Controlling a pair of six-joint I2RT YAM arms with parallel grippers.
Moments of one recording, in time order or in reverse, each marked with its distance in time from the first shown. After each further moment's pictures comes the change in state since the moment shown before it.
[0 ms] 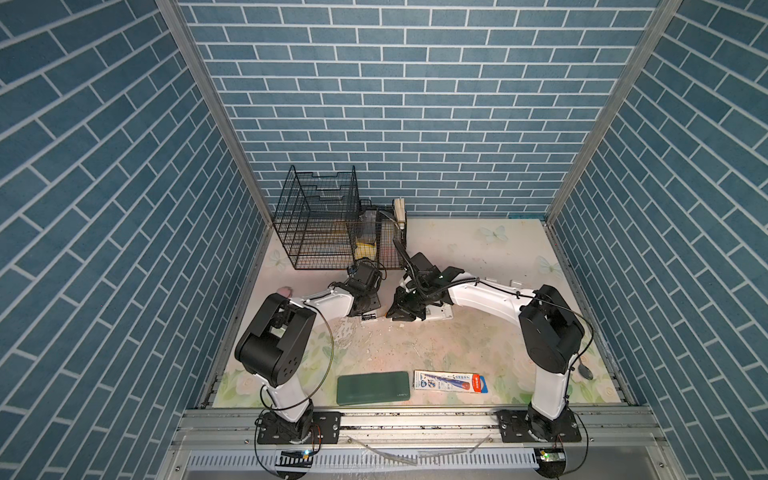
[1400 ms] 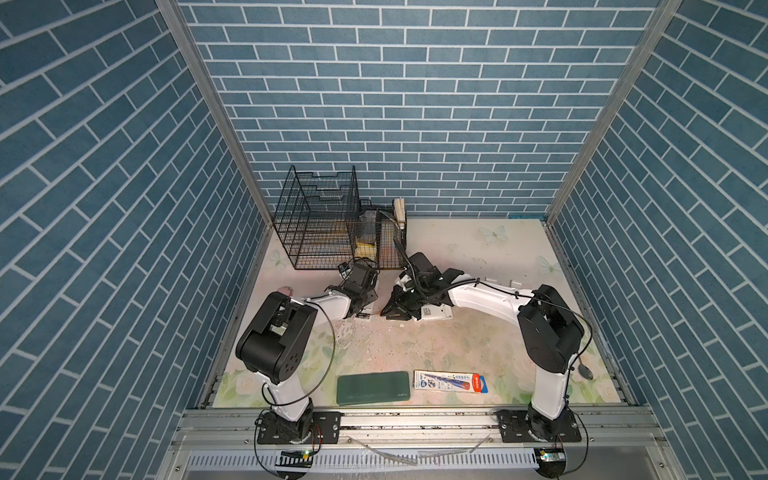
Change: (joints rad) left arm 0.032 0.023 -0.055 0.220 -0.063 -0.126; right arm 0.001 -0.005 -0.016 0.114 -0.095 0.040
